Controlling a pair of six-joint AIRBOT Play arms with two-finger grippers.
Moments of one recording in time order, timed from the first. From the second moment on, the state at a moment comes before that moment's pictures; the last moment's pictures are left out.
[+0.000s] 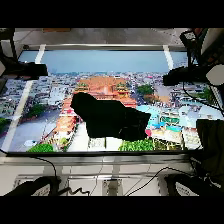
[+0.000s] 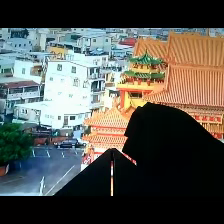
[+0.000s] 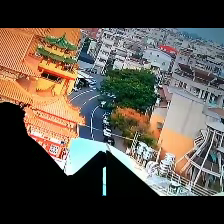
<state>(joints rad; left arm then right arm) -0.10 -1.20 1.61 1.69 -1.21 -1.71 0.12 -1.16 1.48 -1.49 1.10 1.34</state>
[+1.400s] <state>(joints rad) -0.10 -1.20 1.61 1.69 -1.21 -1.71 0.12 -1.02 1.23 -1.34 1.28 1.31</state>
